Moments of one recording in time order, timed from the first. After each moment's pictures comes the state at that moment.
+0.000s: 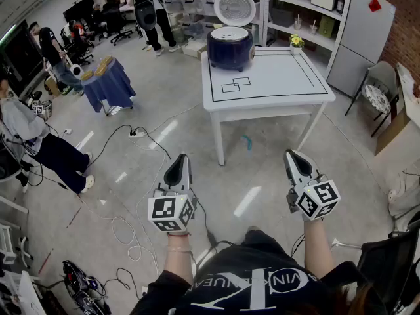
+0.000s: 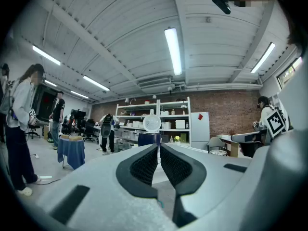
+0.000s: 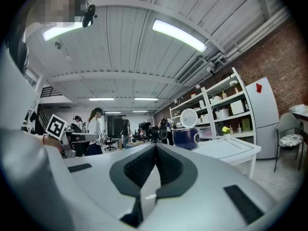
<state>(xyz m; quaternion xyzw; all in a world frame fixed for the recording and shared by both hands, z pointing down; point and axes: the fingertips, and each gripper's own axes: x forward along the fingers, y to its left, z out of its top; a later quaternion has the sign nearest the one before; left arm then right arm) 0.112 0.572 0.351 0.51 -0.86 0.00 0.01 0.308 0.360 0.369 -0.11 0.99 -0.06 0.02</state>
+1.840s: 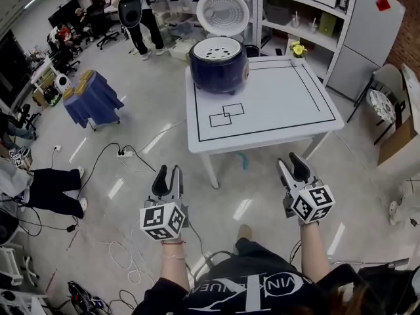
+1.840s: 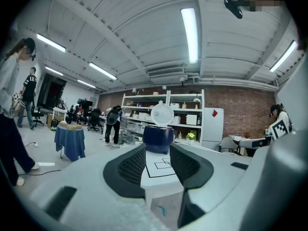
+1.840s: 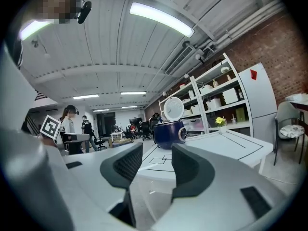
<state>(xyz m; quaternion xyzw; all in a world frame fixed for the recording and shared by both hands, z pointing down) -0.057 0.395 0.390 0.48 -0.88 -0.02 0.07 0.168 0.151 0.414 -0.16 0.98 -0.11 -0.02</state>
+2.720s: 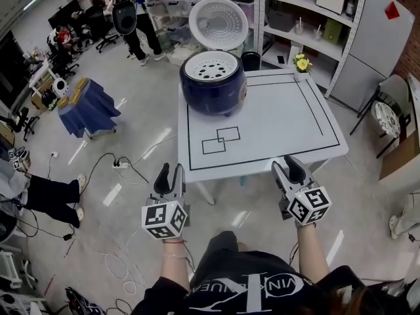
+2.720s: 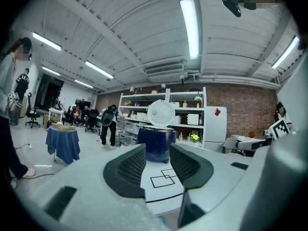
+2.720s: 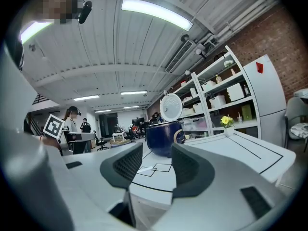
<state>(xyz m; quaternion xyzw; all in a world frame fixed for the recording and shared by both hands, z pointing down) -0.119 0.266 0.389 0.48 -0.87 -0.02 0.07 0.090 0.043 0.419 -0.13 0.98 -0.11 -0.02</state>
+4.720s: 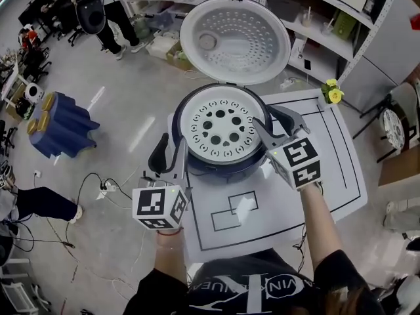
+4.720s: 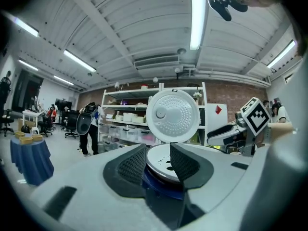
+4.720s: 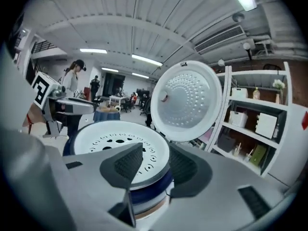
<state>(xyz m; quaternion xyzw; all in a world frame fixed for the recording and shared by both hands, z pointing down) -0.401 -0.009 0.343 0.55 -0.83 0.01 0.05 -0.287 -0.182 0.357 -0.12 0.97 0.09 -0.19</state>
